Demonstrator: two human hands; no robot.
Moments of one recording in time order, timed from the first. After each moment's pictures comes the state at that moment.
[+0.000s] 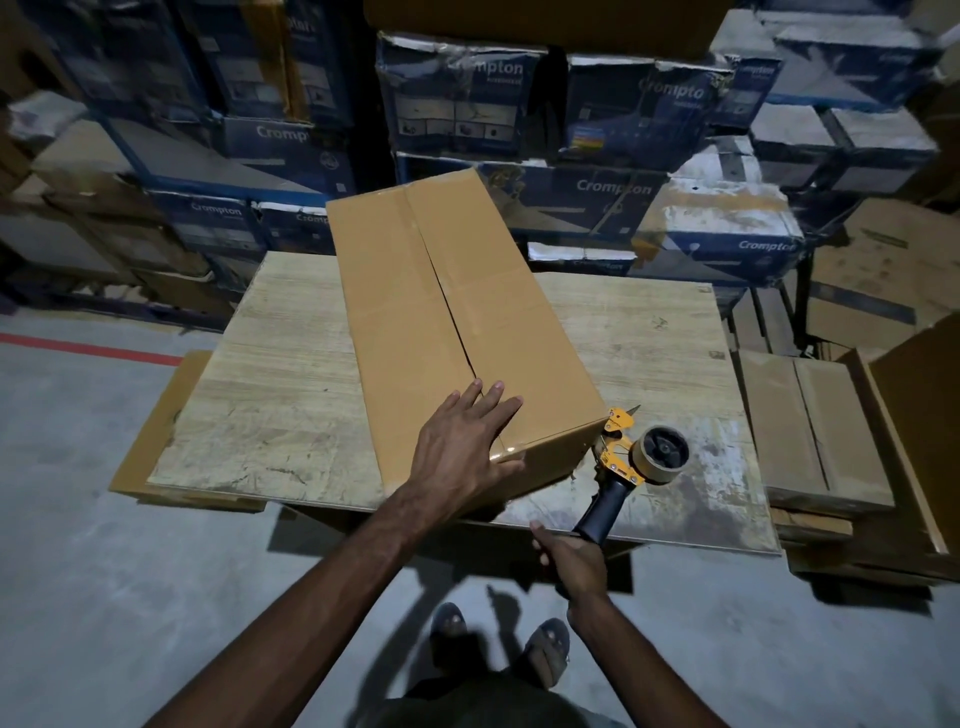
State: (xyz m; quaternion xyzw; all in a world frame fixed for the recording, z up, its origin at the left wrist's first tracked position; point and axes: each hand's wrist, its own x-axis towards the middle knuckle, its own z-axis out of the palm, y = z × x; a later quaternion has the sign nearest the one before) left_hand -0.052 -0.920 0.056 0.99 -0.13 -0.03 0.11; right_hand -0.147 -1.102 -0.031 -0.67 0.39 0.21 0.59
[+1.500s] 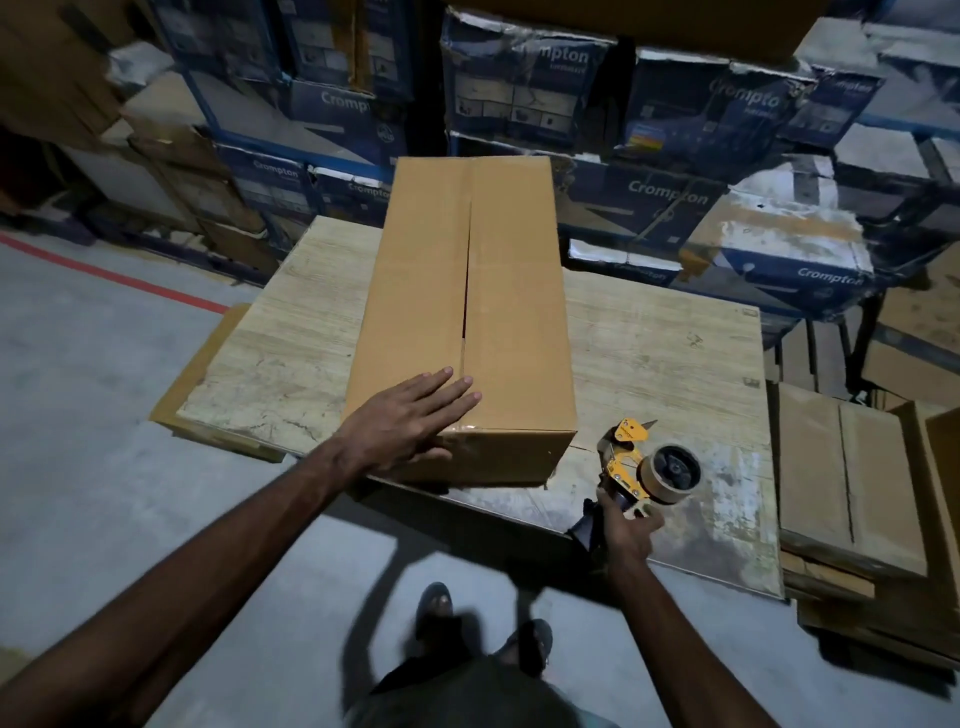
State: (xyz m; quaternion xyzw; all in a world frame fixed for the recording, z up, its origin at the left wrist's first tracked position) left_hand -0.058 -0.830 0.031 0.95 -0.30 0.05 -0.06; right_hand -0.071 -1.178 -0.067 -0.69 0.46 0.13 0.54
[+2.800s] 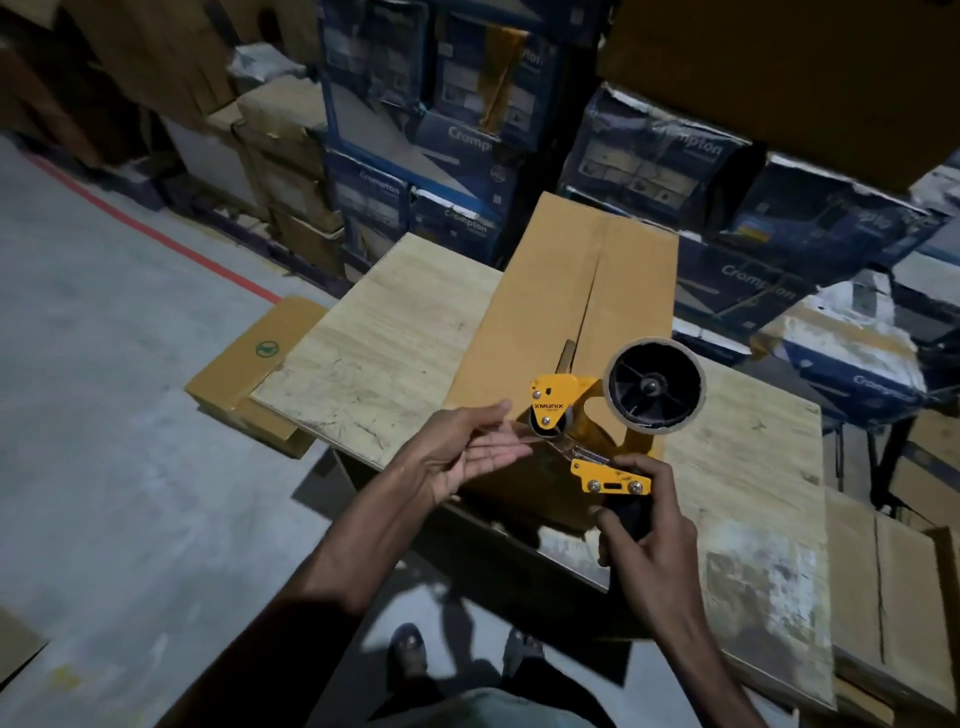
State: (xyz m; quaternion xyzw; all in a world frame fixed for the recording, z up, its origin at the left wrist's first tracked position) left_hand -0.117 -0.806 0.137 0.40 0.32 -0.15 0.84; right_hand -0.130 -1.046 0.138 -0.84 -0.11 0.06 0.52
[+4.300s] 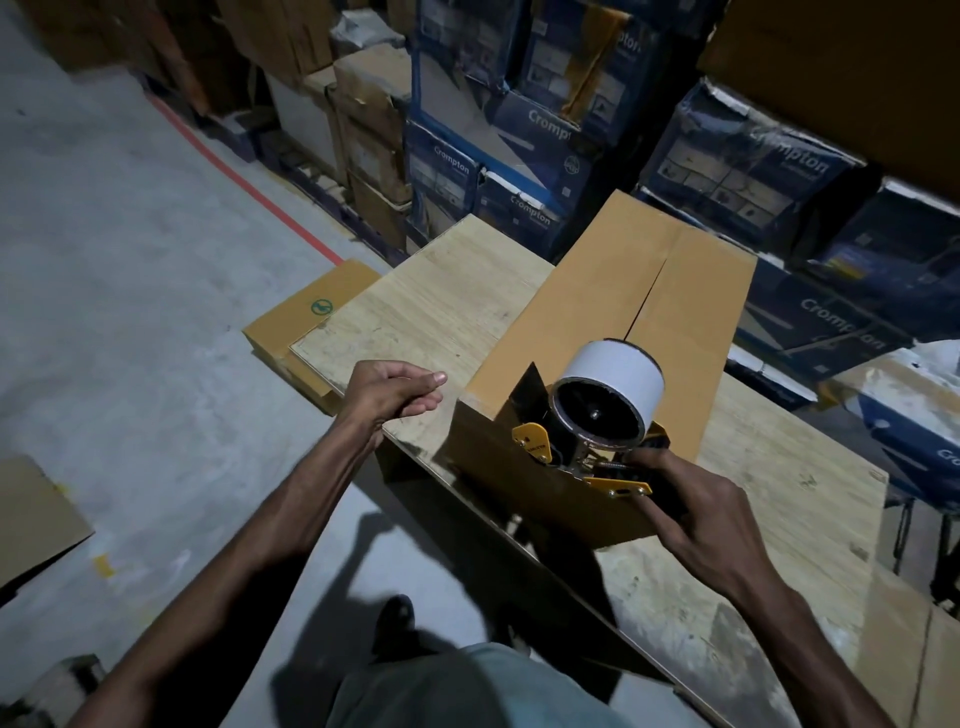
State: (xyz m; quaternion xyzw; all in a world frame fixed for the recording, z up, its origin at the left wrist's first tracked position) left_hand -0.122 -0.731 0.083 0.57 0.41 0.10 0.71; right_hand -0.007 -1.094 0.123 -0.85 -0.45 0.02 0.26
